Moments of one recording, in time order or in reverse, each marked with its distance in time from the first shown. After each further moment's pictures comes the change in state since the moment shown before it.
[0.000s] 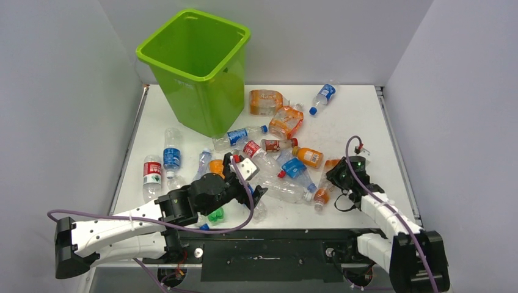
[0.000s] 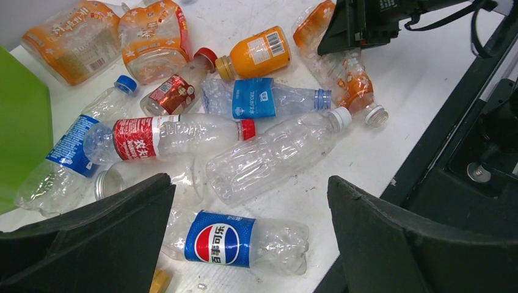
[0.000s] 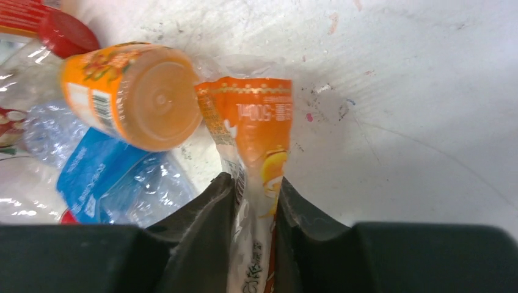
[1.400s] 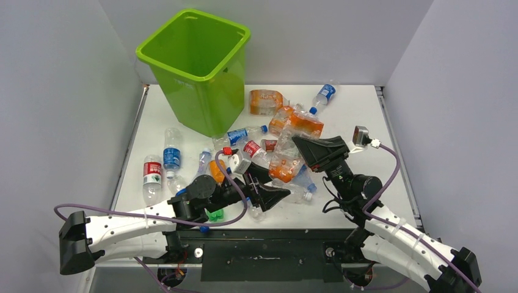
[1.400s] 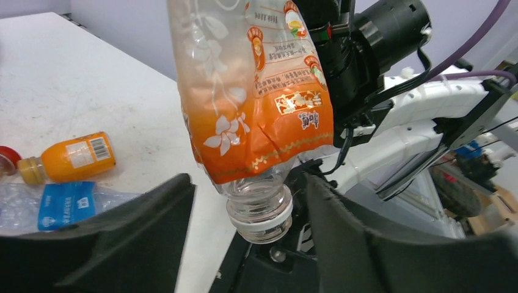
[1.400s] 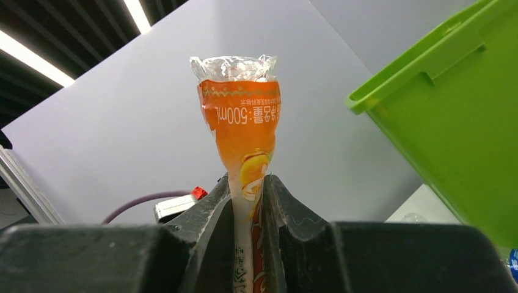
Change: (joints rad) left arm -0.002 0.080 -0.094 0.592 0.325 -0.396; right arm 0.621 -0.312 0.110 0.979 -0.077 0.288
